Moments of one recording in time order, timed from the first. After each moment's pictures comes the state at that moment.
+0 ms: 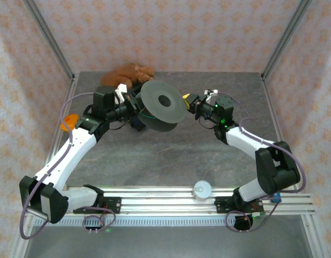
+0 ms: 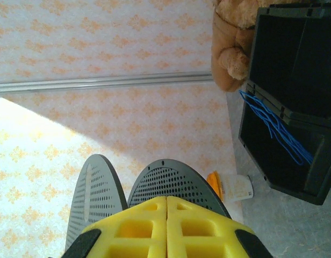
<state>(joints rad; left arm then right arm) -0.30 1.21 1.09 -0.33 0.48 -1.06 0.34 1.49 0.81 0.63 -0.58 1.56</state>
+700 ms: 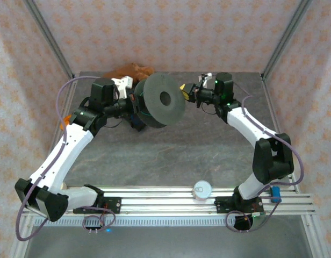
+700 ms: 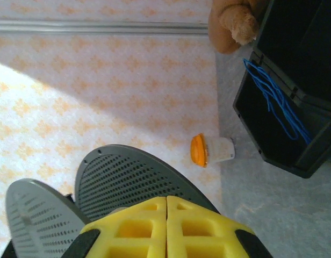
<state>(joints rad) -0.34 1.23 1.30 -0.59 0.44 -0.57 0.29 1.60 1.21 0.13 -0.87 1.30</state>
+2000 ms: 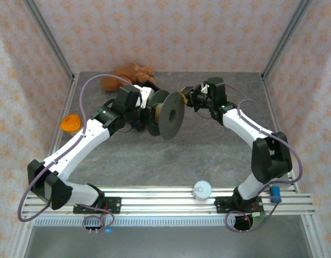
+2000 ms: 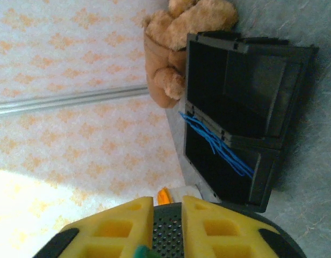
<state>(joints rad) -0.51 1.36 1.28 -0.63 0.15 -0.30 0.35 1.61 1.18 0.04 -0.53 1.37</state>
